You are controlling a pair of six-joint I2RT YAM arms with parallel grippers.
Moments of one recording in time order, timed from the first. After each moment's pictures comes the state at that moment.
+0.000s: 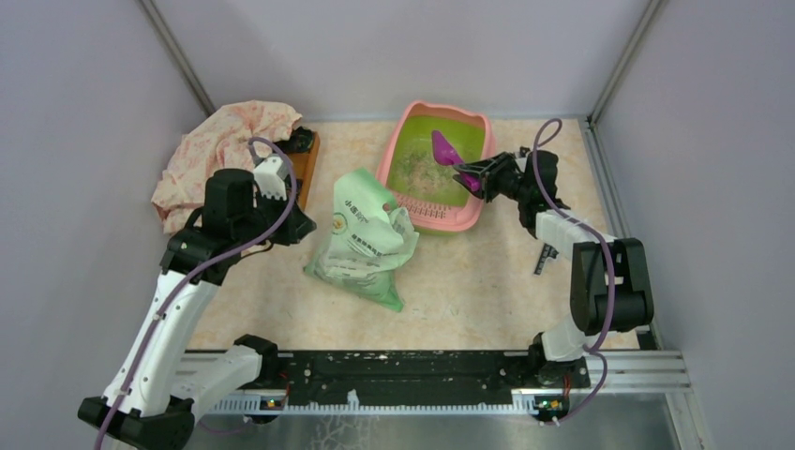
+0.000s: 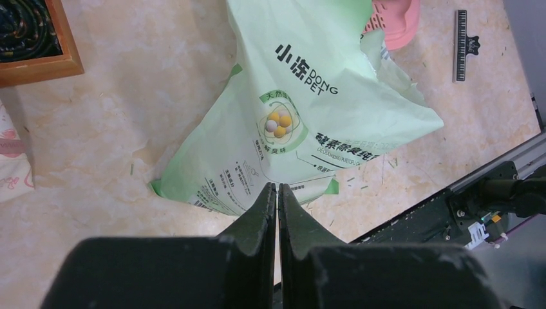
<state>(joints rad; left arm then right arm) -0.34 0.93 1.16 -0.82 0.24 -0.24 0.09 1.55 0.85 0.41 -0.68 1.49</state>
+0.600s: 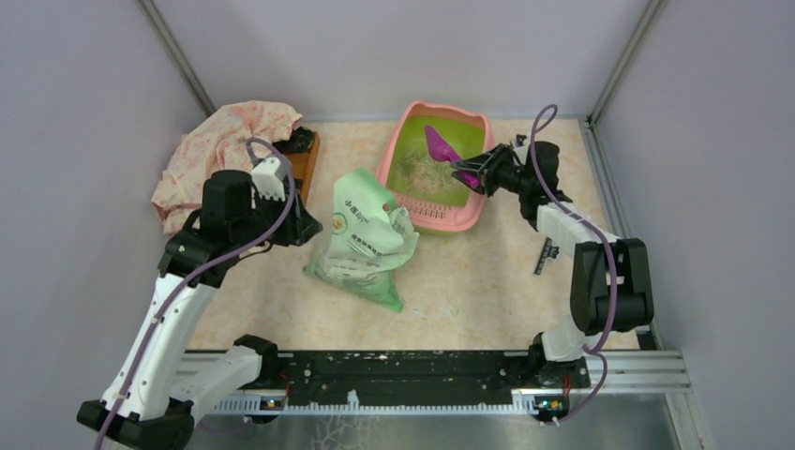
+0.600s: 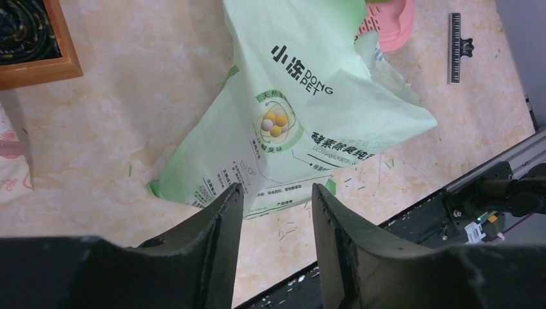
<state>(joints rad) -0.34 0.92 1.16 -0.83 0.24 -0.25 0.09 1.55 0.92 0.37 -0.76 1.36</state>
